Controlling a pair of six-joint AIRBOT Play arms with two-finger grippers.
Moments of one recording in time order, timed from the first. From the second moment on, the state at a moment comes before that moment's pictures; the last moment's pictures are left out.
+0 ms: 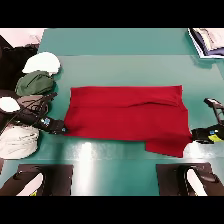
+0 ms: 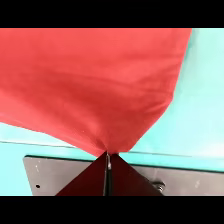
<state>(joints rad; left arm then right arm) 0.01 -0.92 0.71 0.99 -1.44 -1.32 -0.30 -0.66 0.71 -1.44 1.62 1.39</state>
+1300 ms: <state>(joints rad) 0.01 -1.34 1.03 0.92 -0.79 -1.44 -0.10 -1.43 1.34 -1.33 1.27 1.39</state>
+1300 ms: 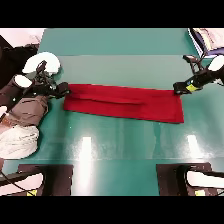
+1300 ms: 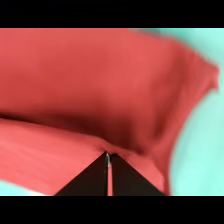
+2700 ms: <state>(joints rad) -0.13 -1.38 1.17 0.86 -1.04 -1.39 -0.54 -1.66 1.12 -0.79 1.40 0.94</state>
